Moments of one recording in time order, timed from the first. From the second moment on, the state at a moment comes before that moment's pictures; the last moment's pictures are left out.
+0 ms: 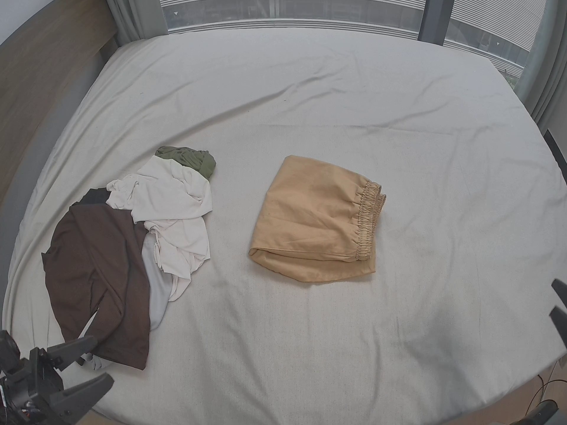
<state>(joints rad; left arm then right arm) -0.34 0.55 -0.02 -0.50 -0.36 -0.43 0.04 0.39 -0.19 -0.30 0.49 0.35</state>
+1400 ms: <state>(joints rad) 0.00 0.02 -0.02 -0.04 -0.09 0.00 0.00 0.01 -0.02 0.00 -0.01 0.01</state>
